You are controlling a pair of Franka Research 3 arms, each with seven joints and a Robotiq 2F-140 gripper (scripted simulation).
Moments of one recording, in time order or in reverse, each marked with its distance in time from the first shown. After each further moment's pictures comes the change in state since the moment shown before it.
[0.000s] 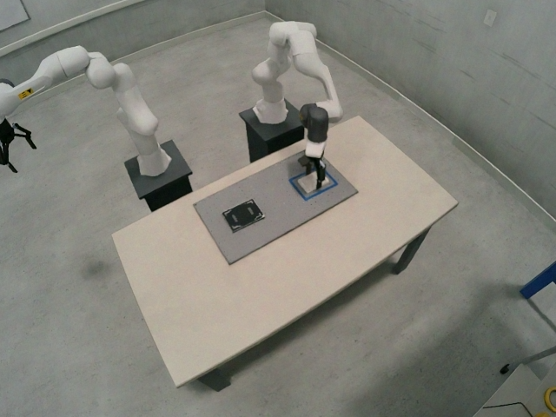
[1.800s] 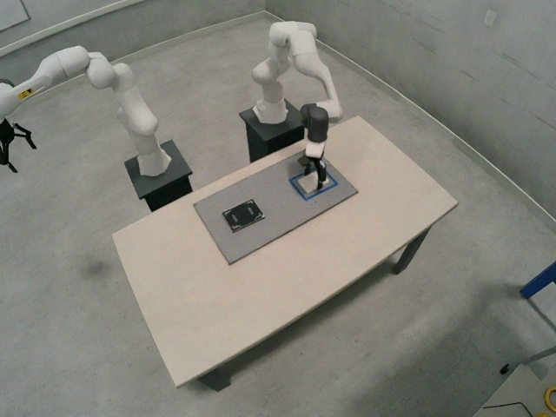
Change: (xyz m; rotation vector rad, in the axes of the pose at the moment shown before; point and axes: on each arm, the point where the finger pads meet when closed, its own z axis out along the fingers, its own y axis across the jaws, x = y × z) left arm 0.000 0.000 0.000 0.000 0.000 -0.001; right arm 0.000 0.000 0.000 0.000 0.000 0.000
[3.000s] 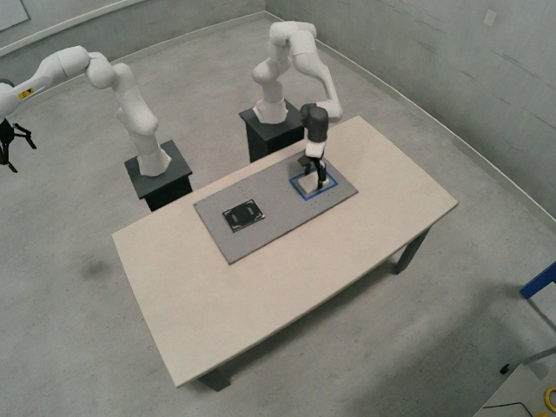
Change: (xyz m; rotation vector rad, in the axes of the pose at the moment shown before) left arm 0.000 0.000 -0.001 0.001 0.000 0.000; right arm 0.000 0.000 0.000 0.000 0.000 0.000
